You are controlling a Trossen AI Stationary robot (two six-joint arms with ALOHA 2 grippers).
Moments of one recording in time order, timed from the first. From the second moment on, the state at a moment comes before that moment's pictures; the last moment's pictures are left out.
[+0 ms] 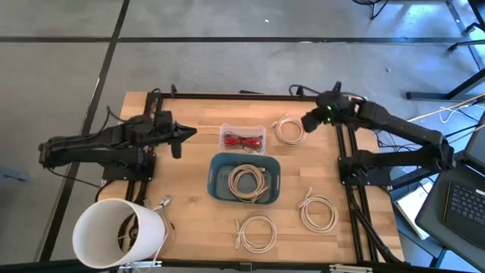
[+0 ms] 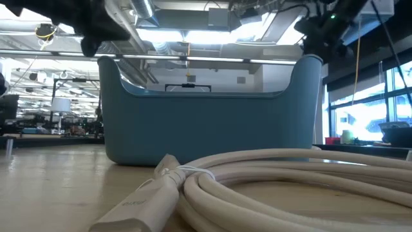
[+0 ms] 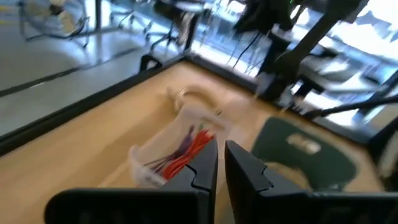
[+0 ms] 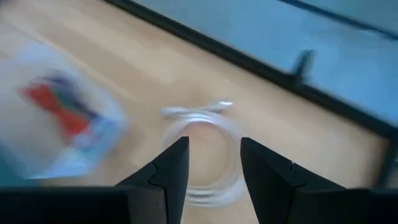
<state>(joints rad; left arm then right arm) 0.19 0.52 0.51 -0.24 -0.15 -0.37 -0.43 0.99 0.97 -0.86 0.30 0.46</state>
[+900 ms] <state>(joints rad) 0.21 0.63 0.51 -0.28 -0.14 -0.40 -0.70 1.52 1.02 -0.96 0.09 0.41</state>
